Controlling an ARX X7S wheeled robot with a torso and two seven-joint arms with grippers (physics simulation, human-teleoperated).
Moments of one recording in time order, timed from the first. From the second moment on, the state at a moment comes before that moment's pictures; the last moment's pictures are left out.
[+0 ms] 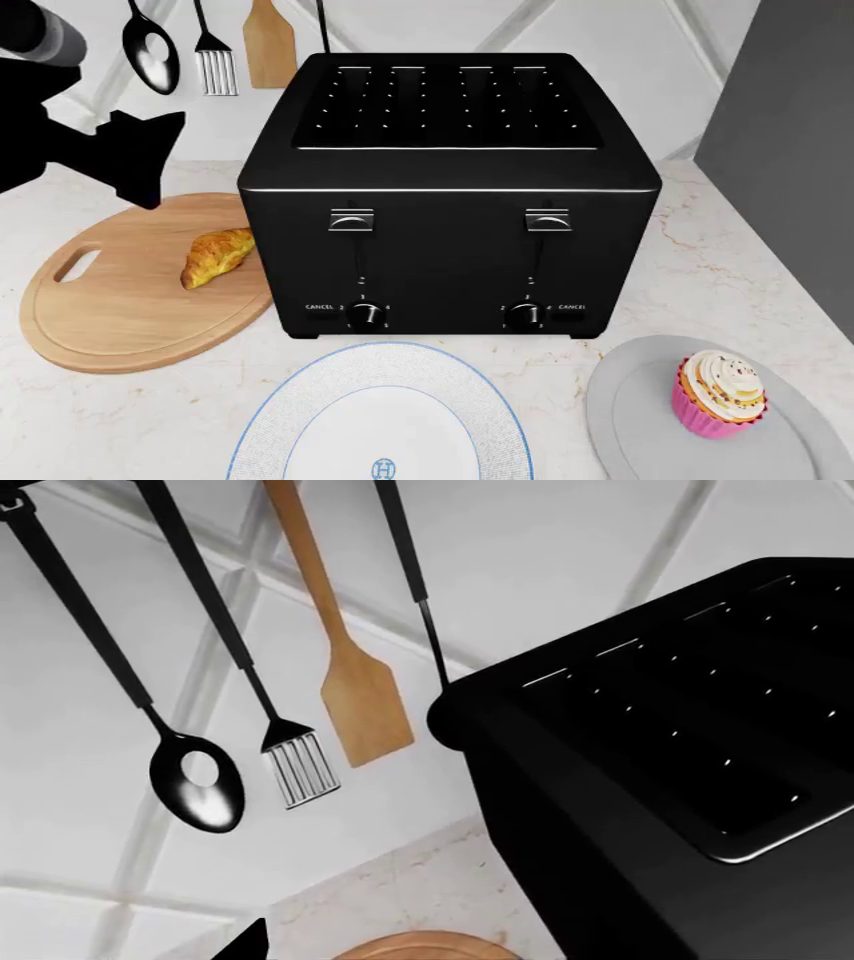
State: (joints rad) left arm -1.27 -0.91 0.25 0.27 -1.02 -1.32 0.03; right arm 2.25 0.14 -0.36 0.86 0.41 0.98 -0.10
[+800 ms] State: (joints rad) left arm -1.25 -0.93 0.26 0.27 -1.02 -1.30 0.02; right arm 2.26 0.10 -0.35 1.02 0.38 0.92 -0.16
